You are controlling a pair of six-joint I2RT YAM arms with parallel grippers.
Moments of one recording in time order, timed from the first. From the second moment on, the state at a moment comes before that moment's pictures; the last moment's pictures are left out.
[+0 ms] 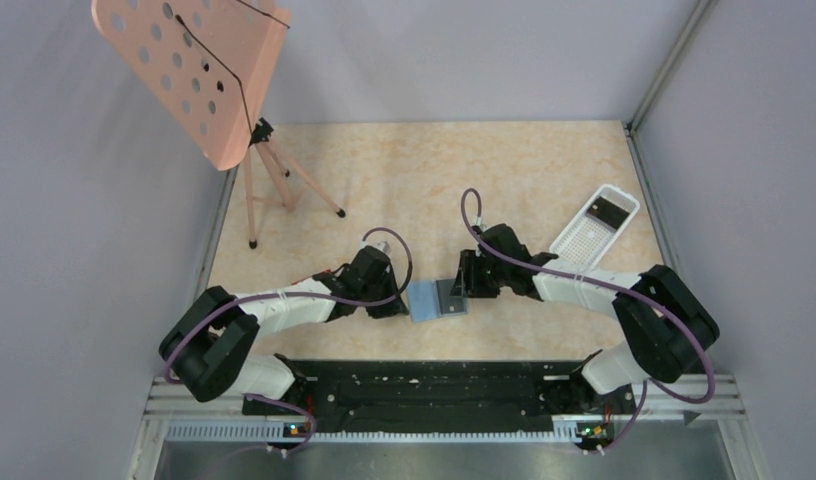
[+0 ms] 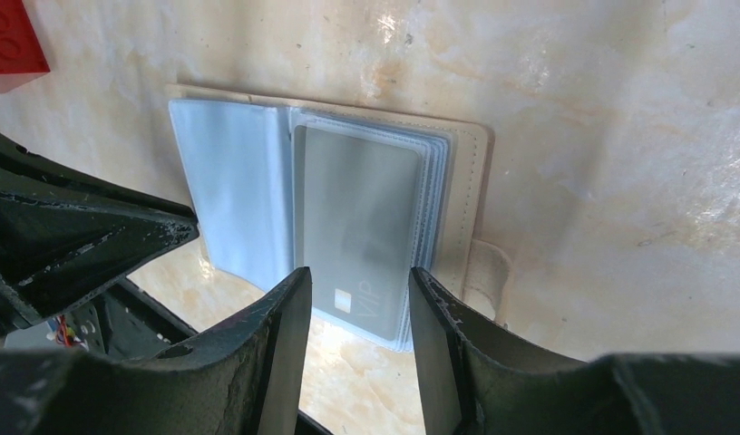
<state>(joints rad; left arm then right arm) -0.73 1.38 0.57 -0.12 0.14 -0.87 0.65 1.46 0.67 -0.10 -0.23 0.63</state>
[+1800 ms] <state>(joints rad) -0.73 1.38 0.57 -0.12 0.14 -0.89 0.67 1.49 0.69 -0.11 -0.23 0.67</state>
